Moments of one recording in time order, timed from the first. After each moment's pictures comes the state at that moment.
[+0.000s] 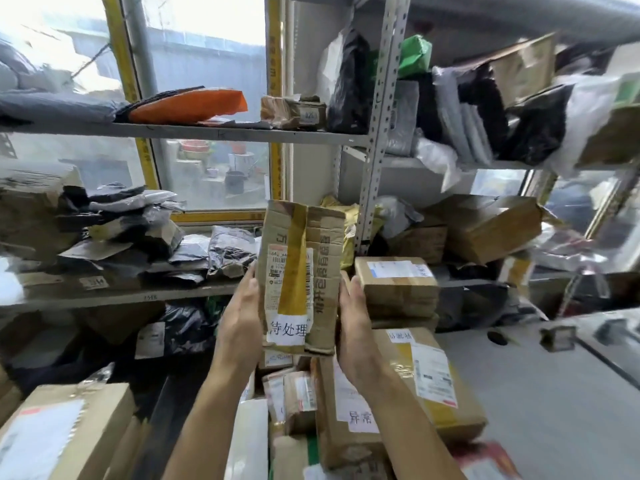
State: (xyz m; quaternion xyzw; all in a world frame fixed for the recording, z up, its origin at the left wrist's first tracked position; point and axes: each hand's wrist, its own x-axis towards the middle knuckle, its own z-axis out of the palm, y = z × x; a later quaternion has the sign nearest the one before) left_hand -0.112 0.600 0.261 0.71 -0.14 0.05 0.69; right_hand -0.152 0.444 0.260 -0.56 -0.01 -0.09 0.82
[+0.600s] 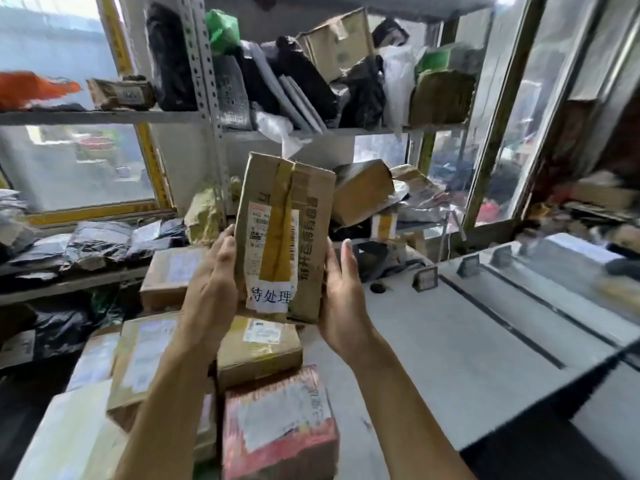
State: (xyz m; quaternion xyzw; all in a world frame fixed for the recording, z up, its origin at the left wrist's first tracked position) left_hand -0.279 0.360 0.300 0.68 -0.23 0.01 0.69; right_hand -0.340 0.202 0.270 -0.47 0.01 -0.15 0.87
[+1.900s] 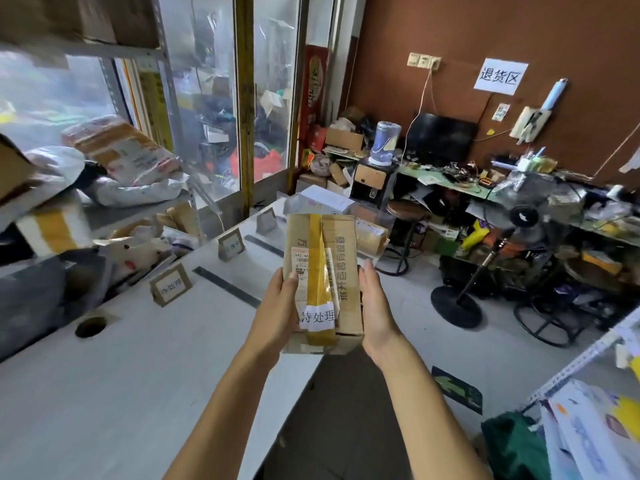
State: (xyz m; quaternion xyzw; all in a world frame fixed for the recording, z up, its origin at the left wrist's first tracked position) left_hand -0.434 -0.254 0.183 0.61 -0.35 -0.40 0.58; right_hand -0.571 -0.321 0.190 -0.54 0.39 -0.34 0.66
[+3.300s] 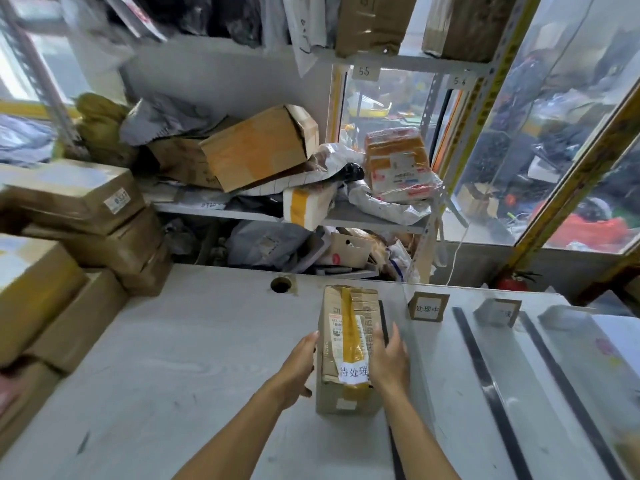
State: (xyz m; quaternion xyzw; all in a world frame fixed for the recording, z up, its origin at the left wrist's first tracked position) left_hand -0.277 -0.335 0.058 0.70 0.16 -0.32 0.62; right_hand -0.301 -0.483 0.063 -0.81 0.30 -0.03 0.51
